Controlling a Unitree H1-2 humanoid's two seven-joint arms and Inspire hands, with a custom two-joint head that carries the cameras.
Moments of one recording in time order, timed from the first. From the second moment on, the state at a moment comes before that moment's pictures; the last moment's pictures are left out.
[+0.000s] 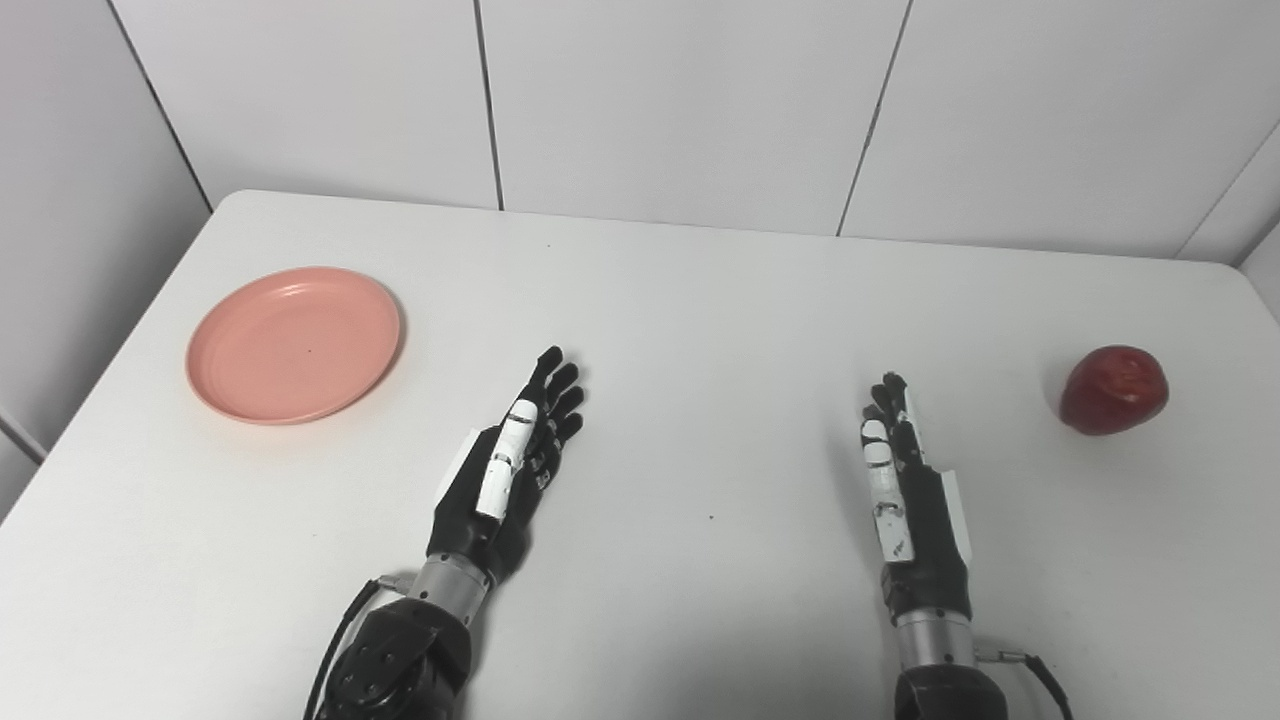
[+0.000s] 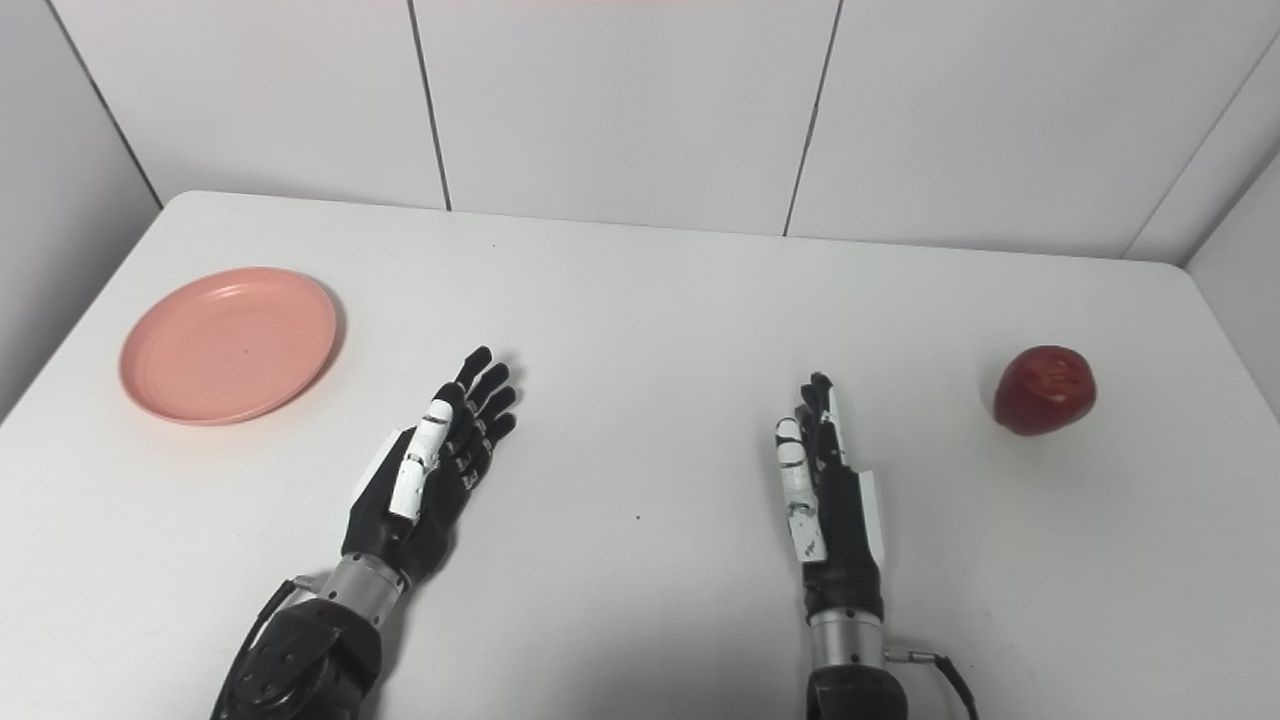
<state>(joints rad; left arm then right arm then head) 0.02 -0.01 -0.08 -0.19 -0.21 0.22 -0.16 0.06 0.07 0.09 -0.12 -0.16 0.01 -0.08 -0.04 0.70</state>
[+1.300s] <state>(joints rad) -0.01 -0.06 -0.12 -0.12 -0.17 0.15 -0.16 0.01 0.02 0.06 -0.06 -0.06 -0.04 -0.04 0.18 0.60</state>
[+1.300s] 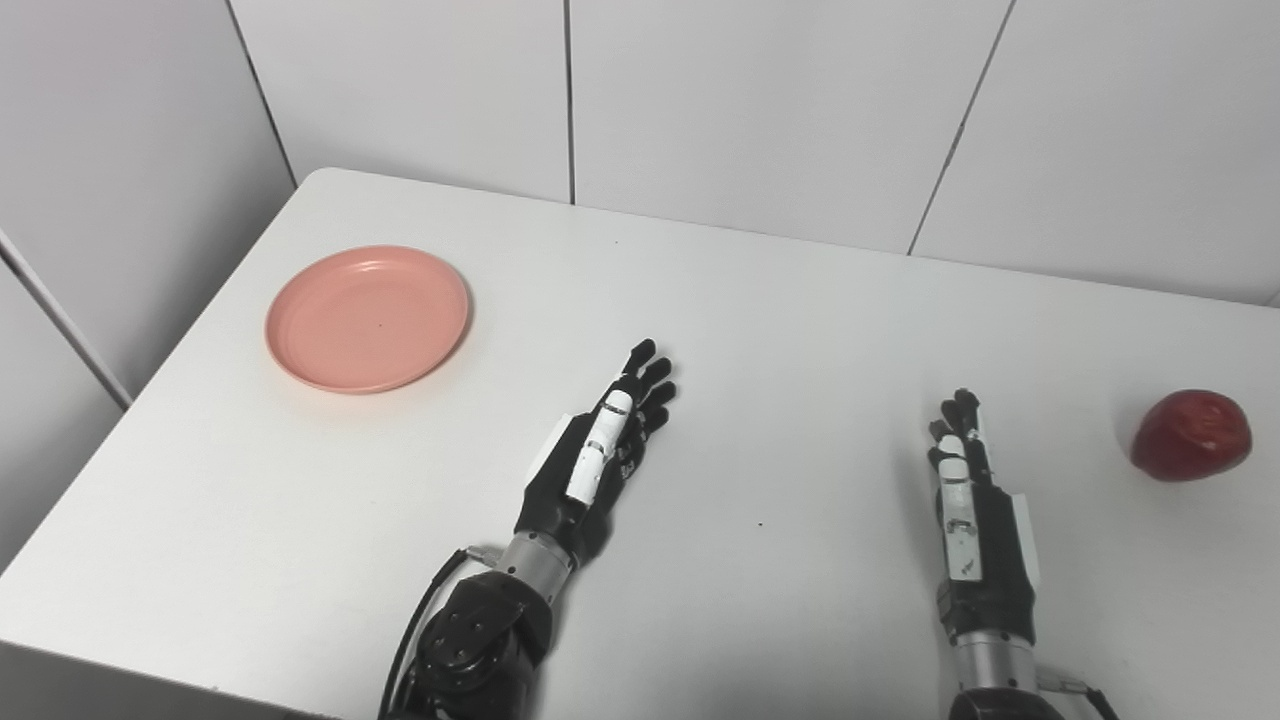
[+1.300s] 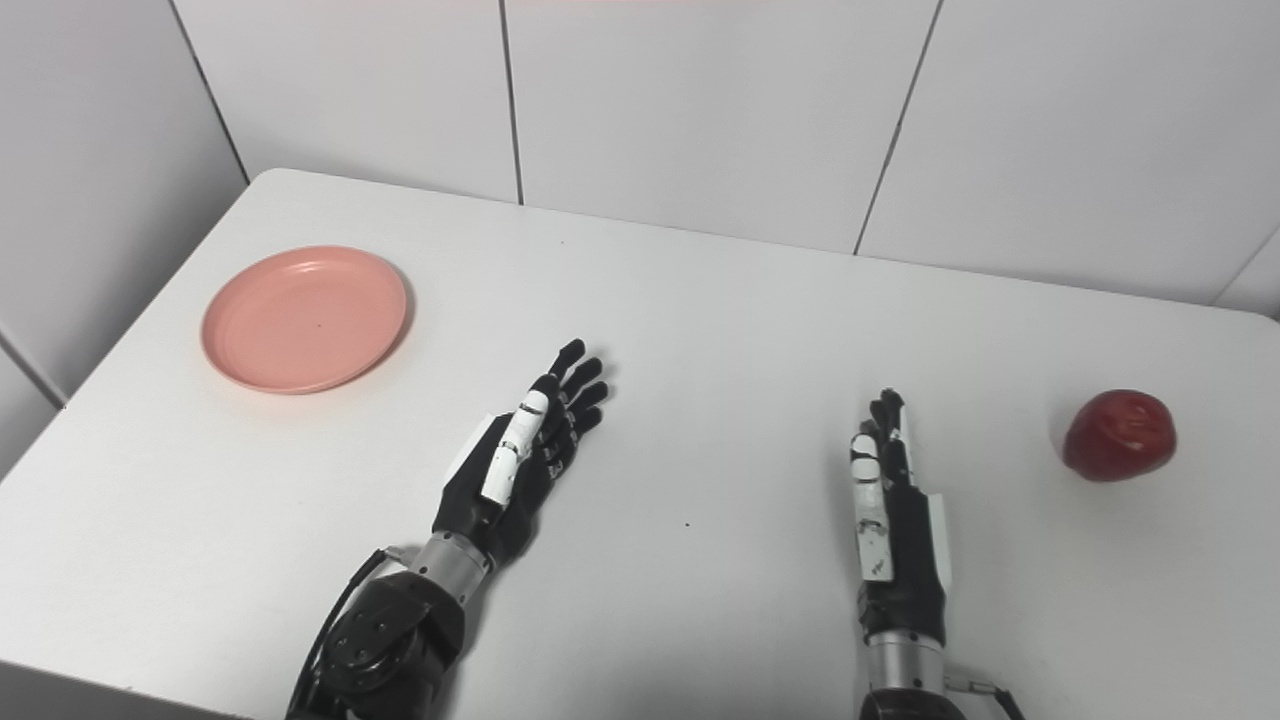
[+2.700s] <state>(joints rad) -0.10 -0.03 -0.10 -0.22 -0.15 0.28 -0.13 -0.02 0.00 0.04 -0.01 -0.01 -0.12 -0.01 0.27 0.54</state>
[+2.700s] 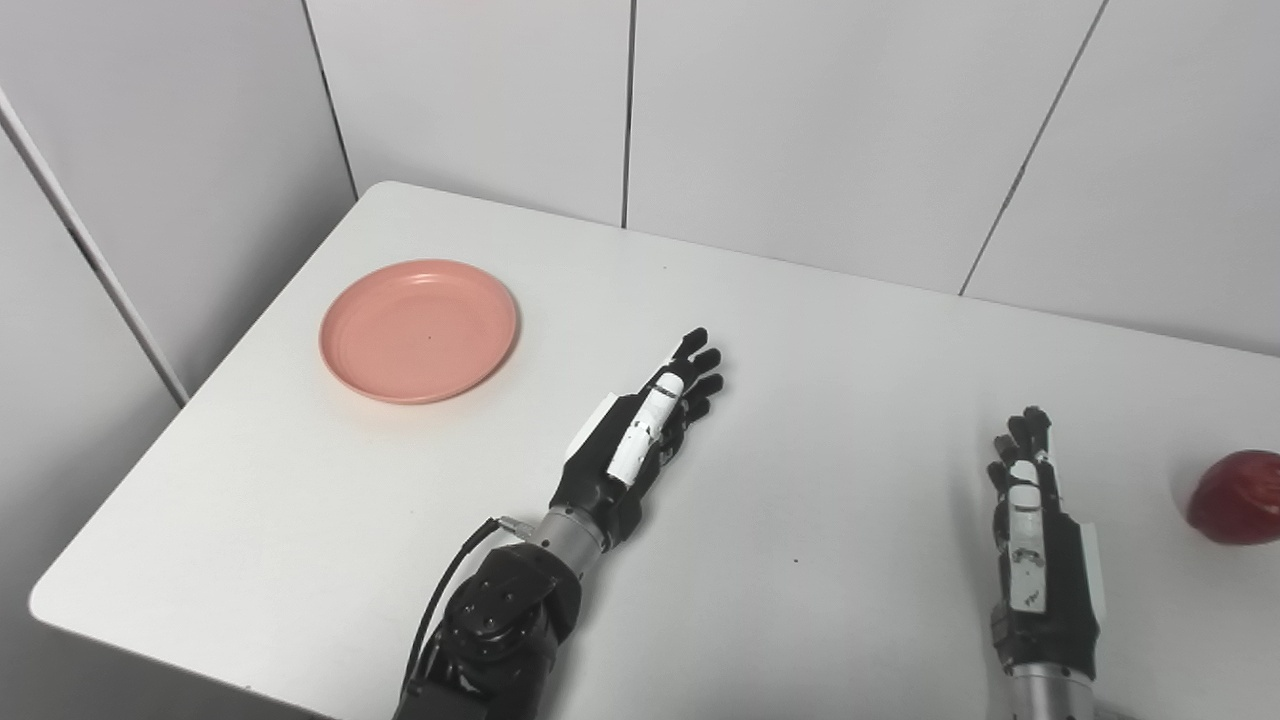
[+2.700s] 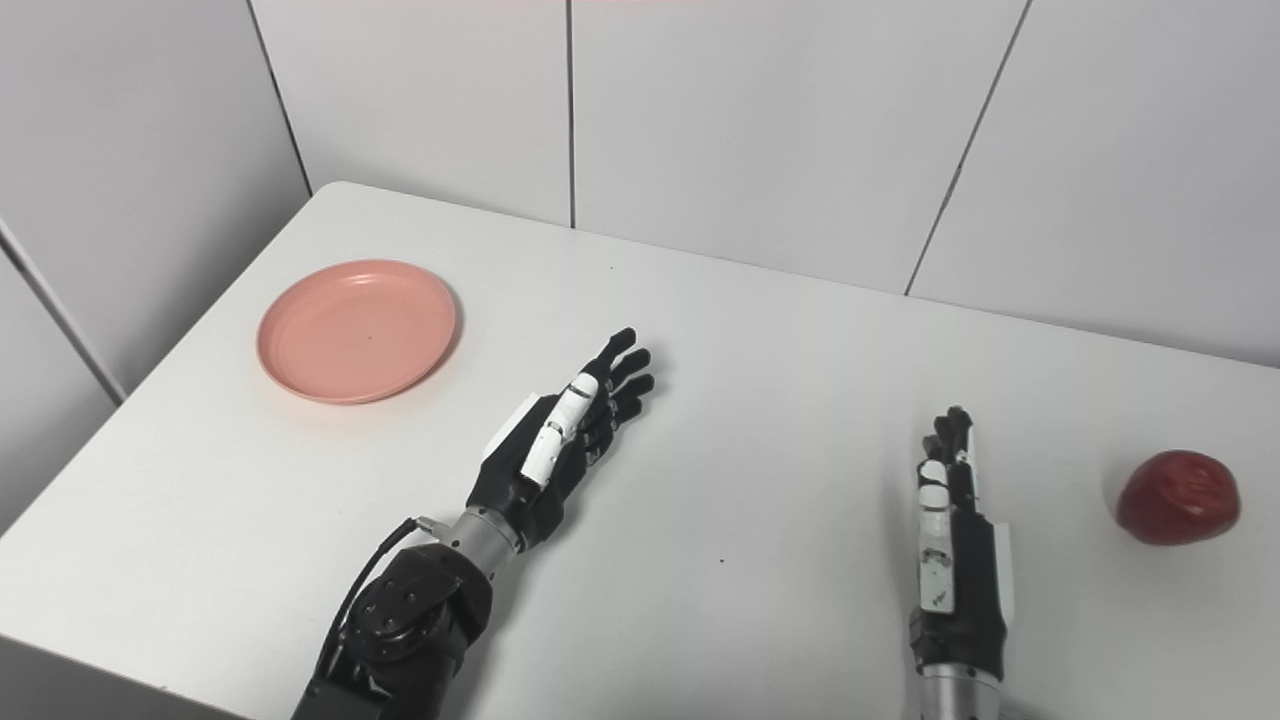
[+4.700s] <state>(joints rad) -0.50 0.36 0.36 0.00 -0.25 0.34 -0.02 -0.06 -0.03 0.02 0.04 0.09 -0.19 0.04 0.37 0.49</state>
